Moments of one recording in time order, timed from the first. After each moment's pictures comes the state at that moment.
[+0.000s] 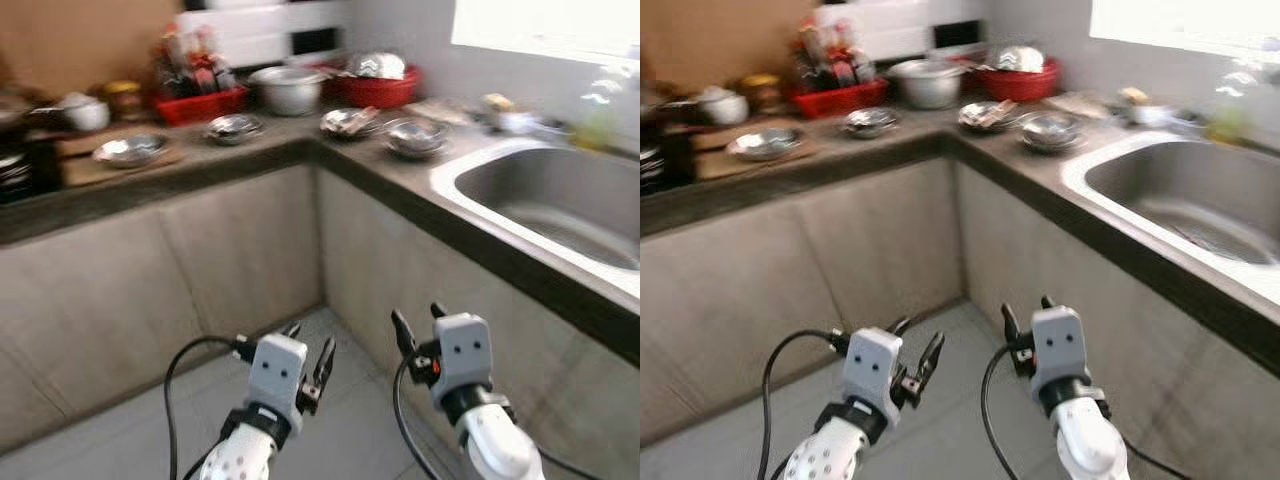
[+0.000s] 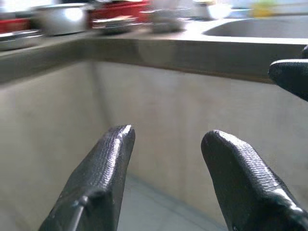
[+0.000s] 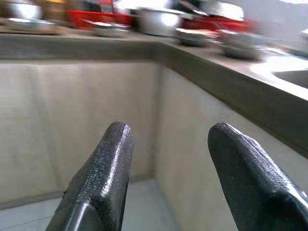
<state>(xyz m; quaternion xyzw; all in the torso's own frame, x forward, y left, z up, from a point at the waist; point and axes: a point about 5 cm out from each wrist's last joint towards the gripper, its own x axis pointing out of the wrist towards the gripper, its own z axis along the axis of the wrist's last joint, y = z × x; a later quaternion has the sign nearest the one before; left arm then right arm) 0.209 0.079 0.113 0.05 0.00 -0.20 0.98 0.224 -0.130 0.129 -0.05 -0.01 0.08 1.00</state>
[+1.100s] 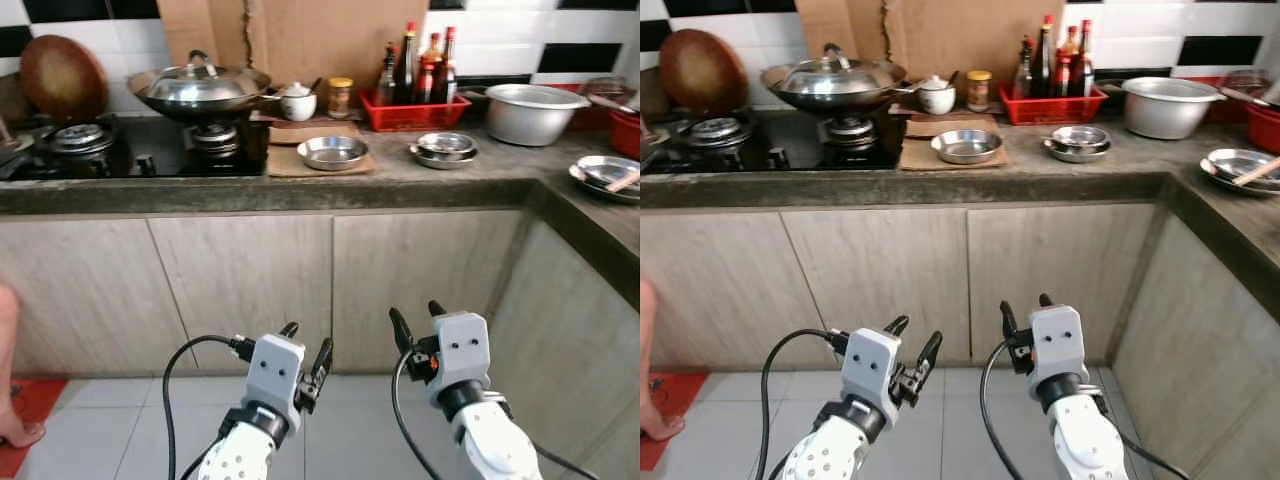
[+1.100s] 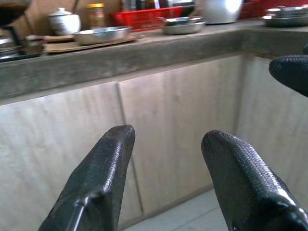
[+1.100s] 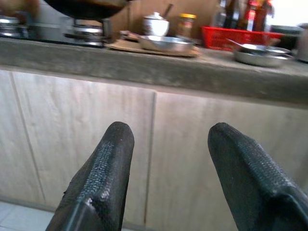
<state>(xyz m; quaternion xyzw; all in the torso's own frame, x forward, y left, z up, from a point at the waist) 0.210 0.080 0.112 0.05 0.00 -0.19 0.98 0.227 -0.128 0.128 -0.04 -0.01 0.08 1.00</state>
